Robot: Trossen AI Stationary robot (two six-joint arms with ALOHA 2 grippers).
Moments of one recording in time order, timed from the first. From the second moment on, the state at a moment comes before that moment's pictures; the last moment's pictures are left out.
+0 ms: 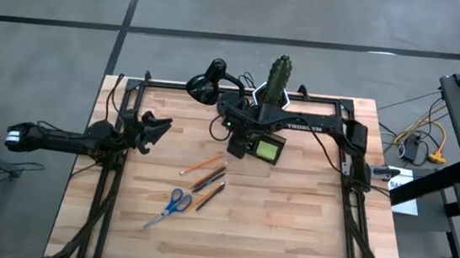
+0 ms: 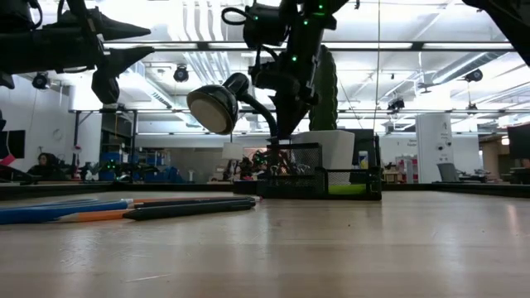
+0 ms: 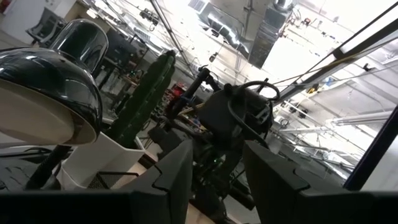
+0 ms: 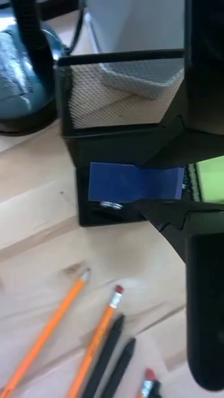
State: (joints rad) left arm 0.06 0.42 0.03 0.68 -0.30 -0.54; right arm -0.18 2.03 1.75 -0.99 0.19 0.23
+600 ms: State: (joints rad) left arm 0.06 0.42 0.03 0.70 -0.29 -0.54; right arm -0.19 2.03 1.59 -0.86 0.18 0.22
